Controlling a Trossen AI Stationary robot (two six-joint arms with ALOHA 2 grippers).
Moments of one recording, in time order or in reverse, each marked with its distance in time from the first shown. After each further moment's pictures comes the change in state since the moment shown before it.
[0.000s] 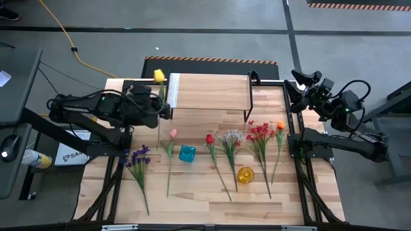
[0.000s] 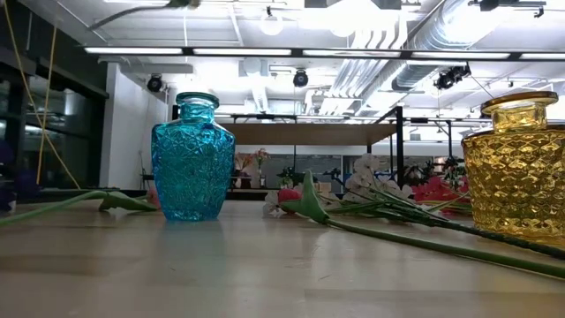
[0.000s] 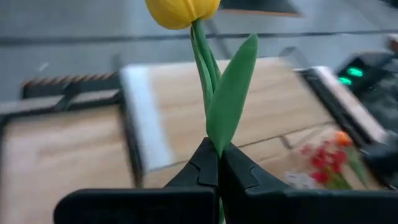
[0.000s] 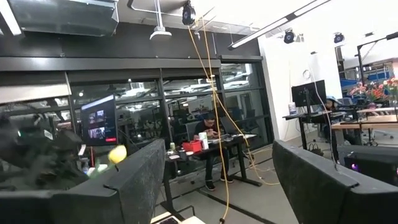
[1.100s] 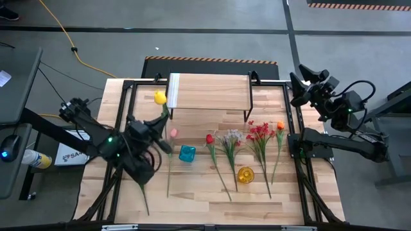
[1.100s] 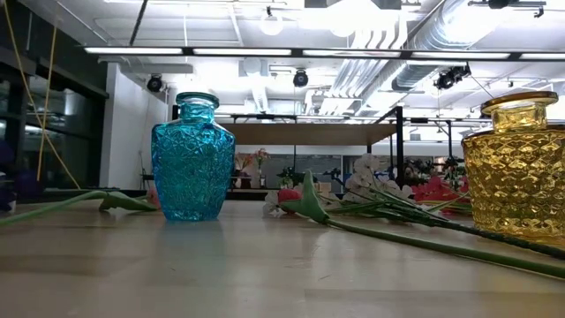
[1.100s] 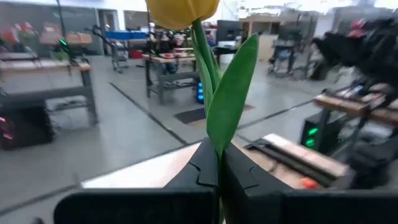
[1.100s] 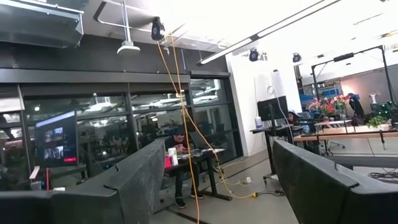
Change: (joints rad) left arm -0.471 0.181 -0.004 0.024 -0.670 -0.033; right arm 0.000 0.001 0.000 0.070 0.144 -0.062
